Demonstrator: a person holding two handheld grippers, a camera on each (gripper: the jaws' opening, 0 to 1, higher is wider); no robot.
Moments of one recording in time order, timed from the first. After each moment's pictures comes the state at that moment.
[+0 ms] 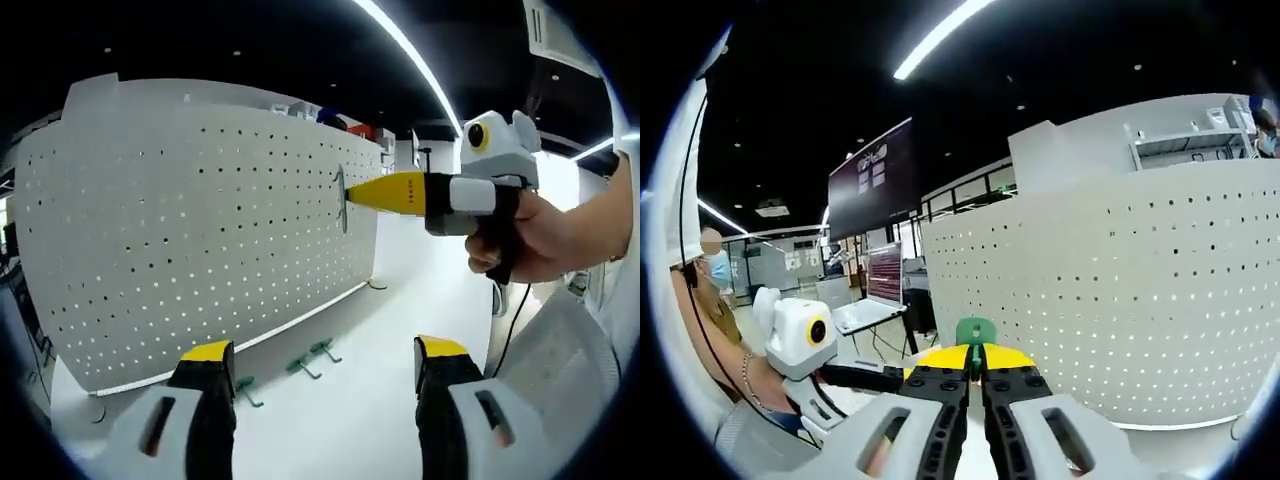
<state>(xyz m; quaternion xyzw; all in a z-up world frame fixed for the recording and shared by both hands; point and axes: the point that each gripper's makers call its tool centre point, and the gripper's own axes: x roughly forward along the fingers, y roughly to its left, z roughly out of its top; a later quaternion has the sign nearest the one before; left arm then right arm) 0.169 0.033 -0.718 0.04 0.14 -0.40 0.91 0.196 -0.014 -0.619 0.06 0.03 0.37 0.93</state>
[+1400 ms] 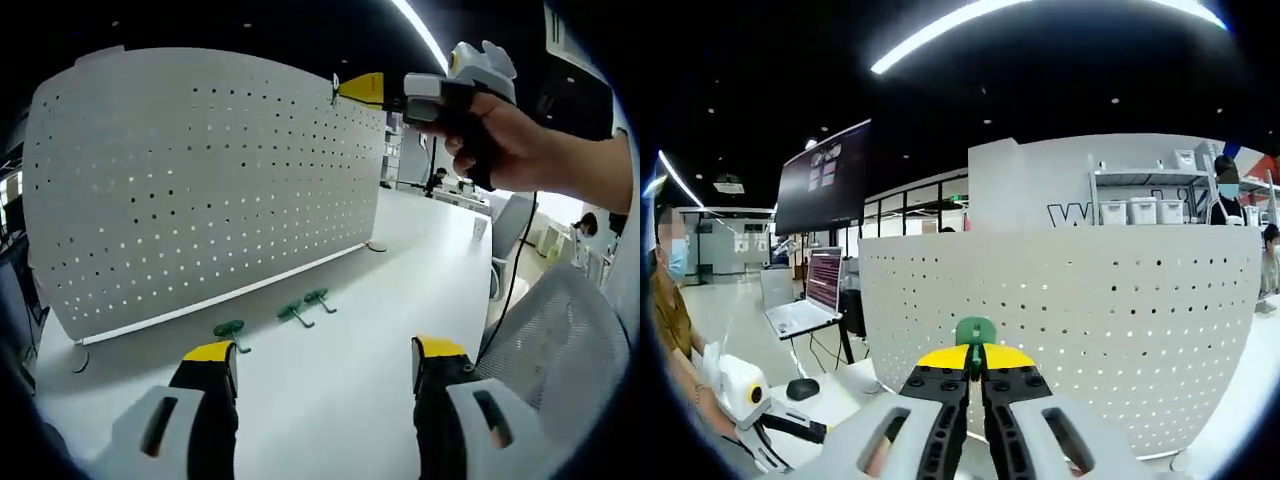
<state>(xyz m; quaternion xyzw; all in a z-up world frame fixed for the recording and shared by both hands) 0.147 0.044 -0.768 0.03 0.20 -0.39 0.90 0.246 -0.052 -0.580 0.01 0.00 0.25 0.97</state>
